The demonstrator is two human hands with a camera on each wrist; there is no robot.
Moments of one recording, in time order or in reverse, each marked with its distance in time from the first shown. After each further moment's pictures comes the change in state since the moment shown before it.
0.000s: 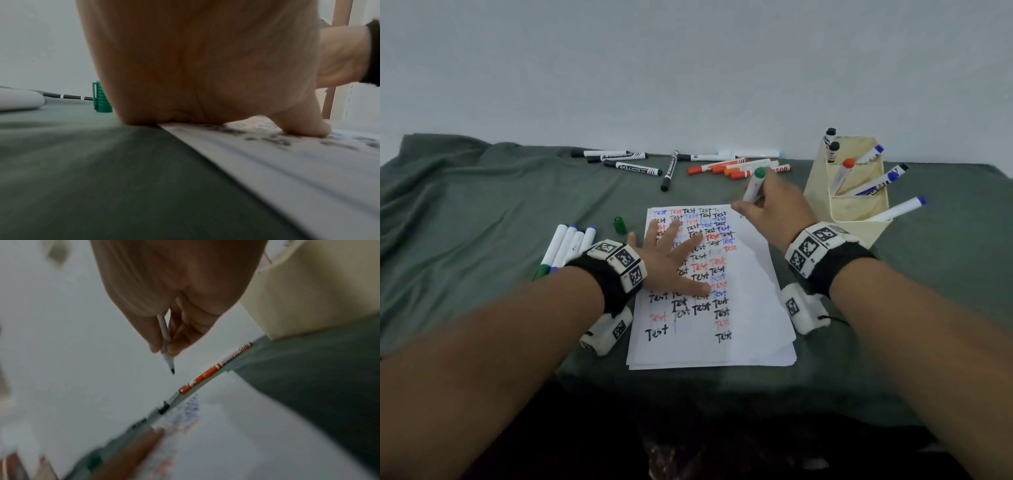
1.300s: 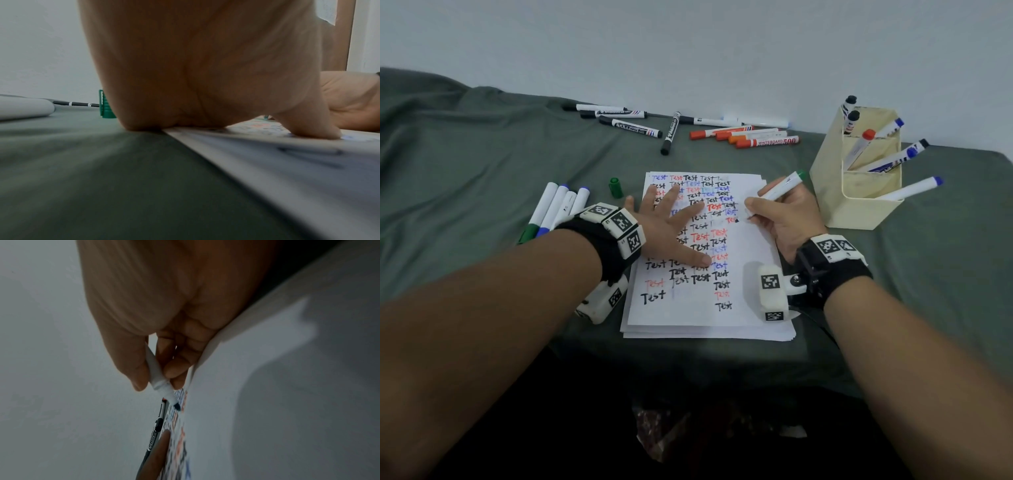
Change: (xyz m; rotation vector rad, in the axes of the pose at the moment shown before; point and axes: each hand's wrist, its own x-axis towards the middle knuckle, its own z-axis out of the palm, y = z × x) left_hand -0.008 0.004 -0.004 -0.074 -0.009 0.007; right_hand -0.041 0.025 0.037 1.029 0.065 0.356
